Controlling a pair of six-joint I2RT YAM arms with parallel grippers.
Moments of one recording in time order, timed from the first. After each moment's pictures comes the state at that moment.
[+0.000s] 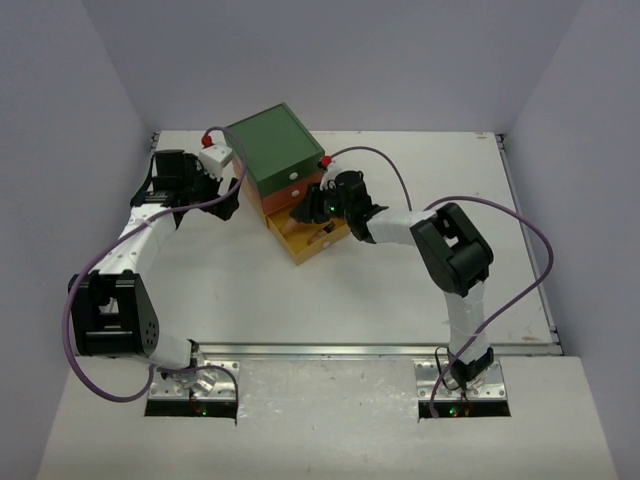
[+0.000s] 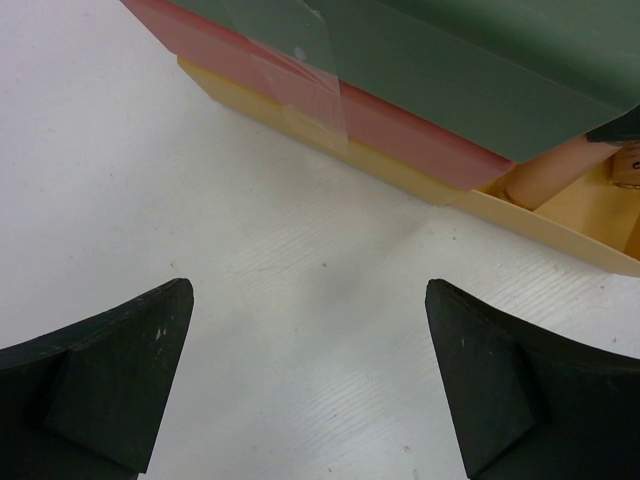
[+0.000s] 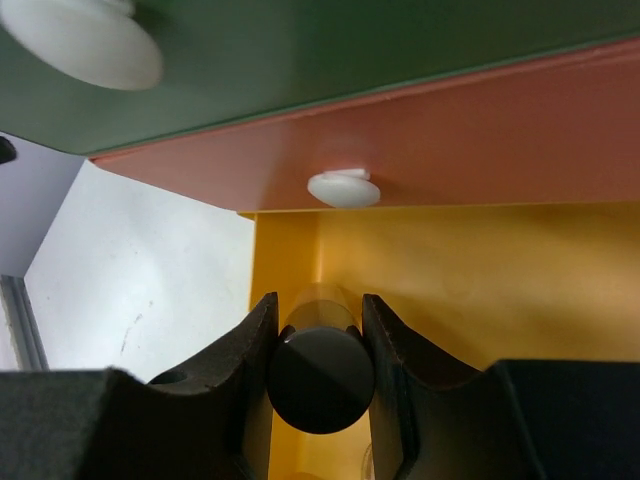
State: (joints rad) left arm 0.07 1.43 1.08 -0.34 0.40 0.42; right arm 0.58 2.08 1.20 0.50 -0.37 0.47
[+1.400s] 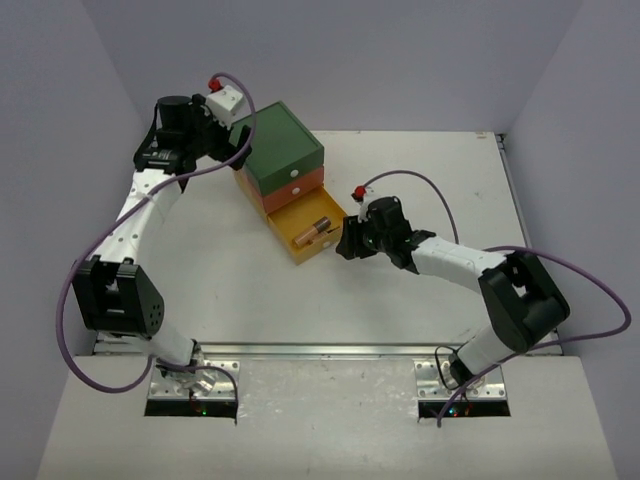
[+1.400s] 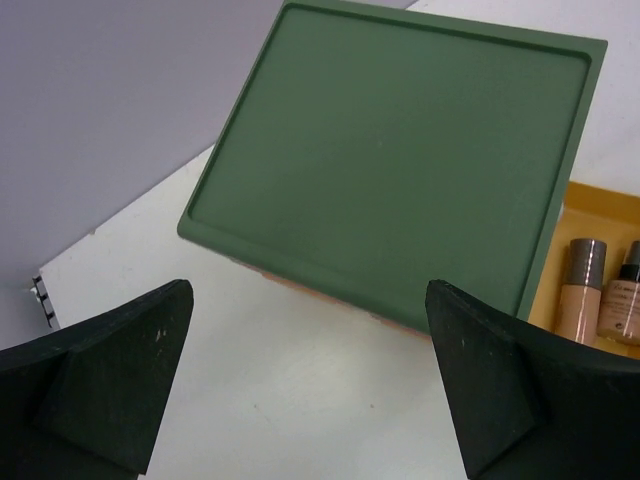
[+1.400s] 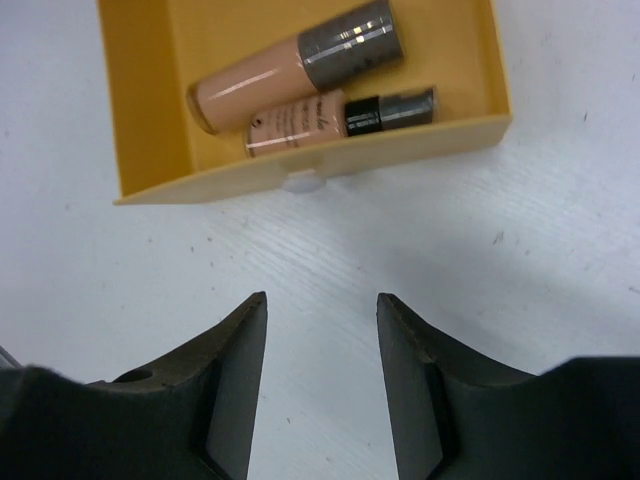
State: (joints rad) left arm -0.04 1.55 1.49 -0.36 0.36 0.39; right arm 0.57 1.56 0.78 0.10 -0.16 0.33
